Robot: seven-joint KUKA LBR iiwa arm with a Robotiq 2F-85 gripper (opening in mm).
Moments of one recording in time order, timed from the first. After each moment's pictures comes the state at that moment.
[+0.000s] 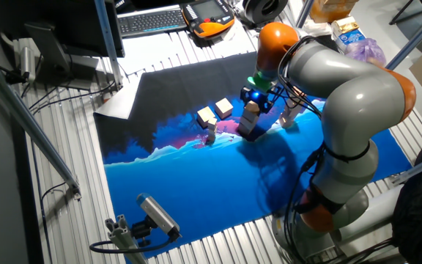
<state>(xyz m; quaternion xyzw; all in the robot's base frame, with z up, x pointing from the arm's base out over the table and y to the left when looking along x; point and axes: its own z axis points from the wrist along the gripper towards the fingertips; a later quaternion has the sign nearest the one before) 0.481 0.036 0.172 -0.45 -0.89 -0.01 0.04</state>
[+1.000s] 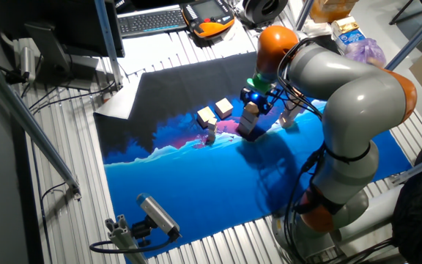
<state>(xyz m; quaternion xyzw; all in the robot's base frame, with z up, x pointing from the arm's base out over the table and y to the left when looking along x) 0.481 0.038 0.168 -0.46 -0.89 0.00 0.03</state>
